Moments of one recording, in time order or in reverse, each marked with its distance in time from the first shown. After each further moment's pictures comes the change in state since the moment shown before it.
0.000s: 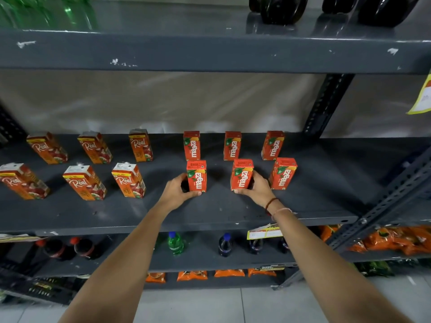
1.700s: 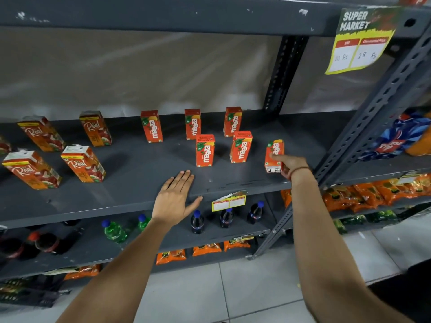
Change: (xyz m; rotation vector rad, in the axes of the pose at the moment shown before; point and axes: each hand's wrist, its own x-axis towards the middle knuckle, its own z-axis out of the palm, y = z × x) left_hand -0.067 0.034 0.095 0.795 0.046 0.371; right_hand -0.068 0.034 -0.153 0.534 0.462 0.703
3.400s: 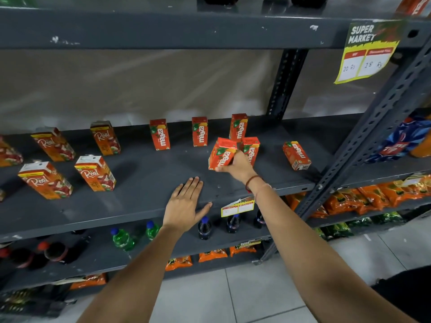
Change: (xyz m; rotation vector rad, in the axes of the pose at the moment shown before) left_hand 0.001 -0.001 -0.004 -0.027 -0.007 0.028; right_hand -0.049 0.014 0.133 -0.447 -0.371 -0.632
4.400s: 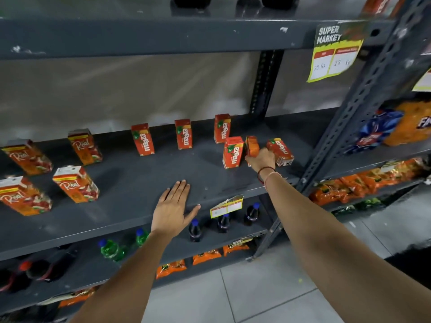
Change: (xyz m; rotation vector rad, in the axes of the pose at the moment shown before) left_hand 0.000 0.000 -0.003 0.003 -0.046 0.007; right_hand 0.014 0.048 -0.077 -0.332 0.436 0.381
